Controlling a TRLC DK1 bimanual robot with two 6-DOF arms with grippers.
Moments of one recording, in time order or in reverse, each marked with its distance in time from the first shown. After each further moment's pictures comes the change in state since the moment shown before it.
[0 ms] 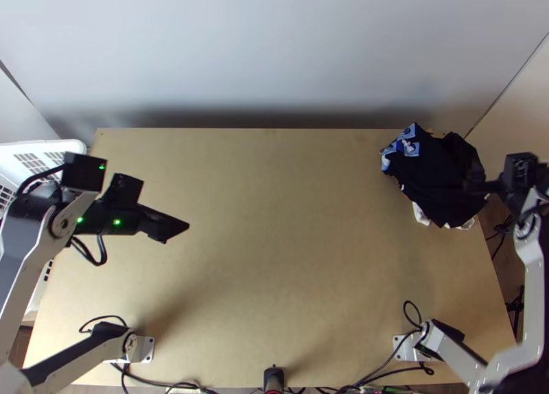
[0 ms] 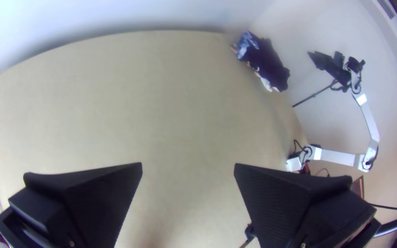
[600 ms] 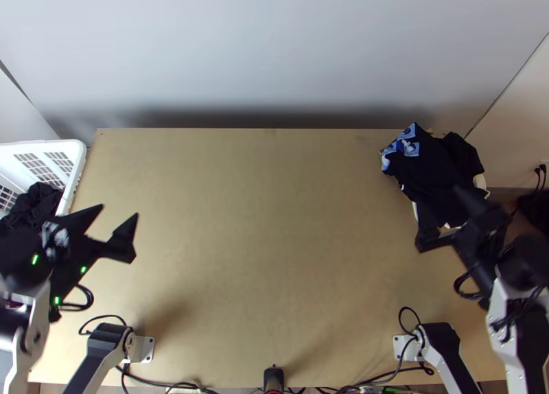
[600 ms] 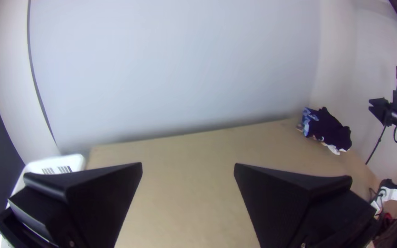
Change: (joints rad) left arm 0.077 -0.586 -0.405 0.504 -0.421 0.010; right arm 0.502 -0.599 -0.279 -0.072 0.066 0.240
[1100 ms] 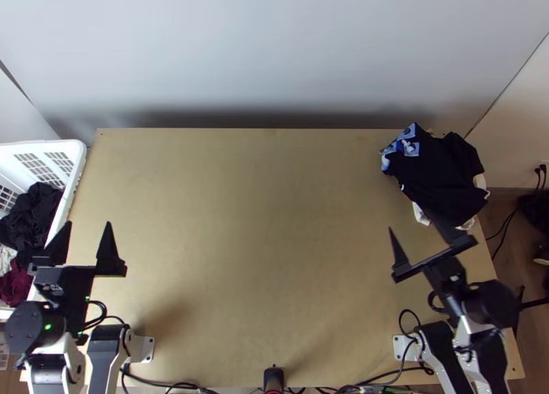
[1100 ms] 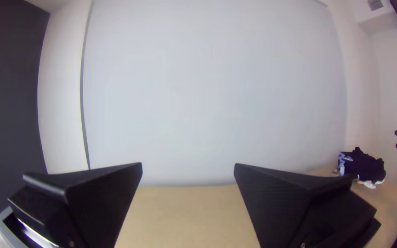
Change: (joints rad) left arm 0.186 -0.484 -0.471 0.421 -0.045 -0.013; right arm 0.137 -0.338 -0.447 0.340 -0.044 -0.151
